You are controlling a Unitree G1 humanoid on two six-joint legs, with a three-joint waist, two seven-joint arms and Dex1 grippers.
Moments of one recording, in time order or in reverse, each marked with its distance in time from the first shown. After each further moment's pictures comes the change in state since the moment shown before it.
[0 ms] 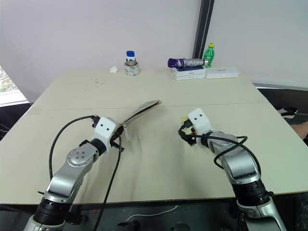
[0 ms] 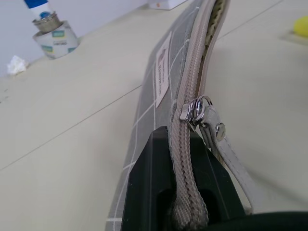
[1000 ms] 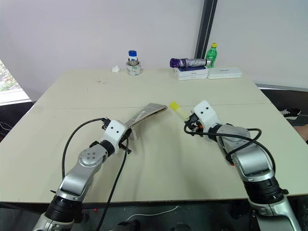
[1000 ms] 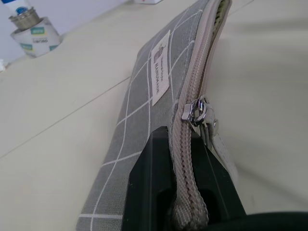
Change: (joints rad) left arm -0.043 -0.071 -0.068 0.113 0.053 -0.081 -0.034; right arm -0.022 -0.191 -0.016 -0.181 0.118 -0.042 0.211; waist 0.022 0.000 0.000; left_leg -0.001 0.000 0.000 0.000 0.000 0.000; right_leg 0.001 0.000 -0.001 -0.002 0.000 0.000
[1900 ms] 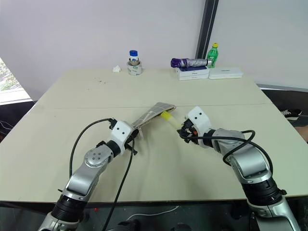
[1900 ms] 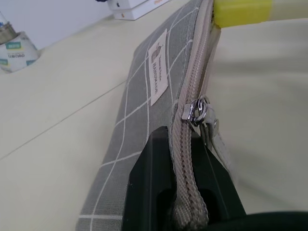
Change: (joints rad) left arm 0.006 -0.028 -0.022 -0.002 0.008 -0.037 -0.043; right arm 0.001 0.028 0.057 0.052 0.014 0.046 -0.020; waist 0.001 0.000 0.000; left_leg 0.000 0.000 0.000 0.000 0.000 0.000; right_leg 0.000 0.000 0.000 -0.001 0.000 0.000
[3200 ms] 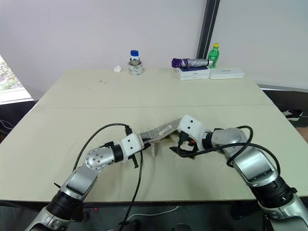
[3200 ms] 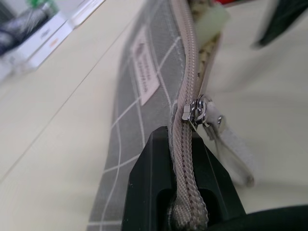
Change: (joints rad) left arm -0.044 0.098 -0.090 0.056 0.025 -0.178 -0.288; right arm 0.012 -0.179 0.065 -0.110 -0.038 -0.077 0.241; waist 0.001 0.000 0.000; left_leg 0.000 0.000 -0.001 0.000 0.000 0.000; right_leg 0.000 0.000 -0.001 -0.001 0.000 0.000
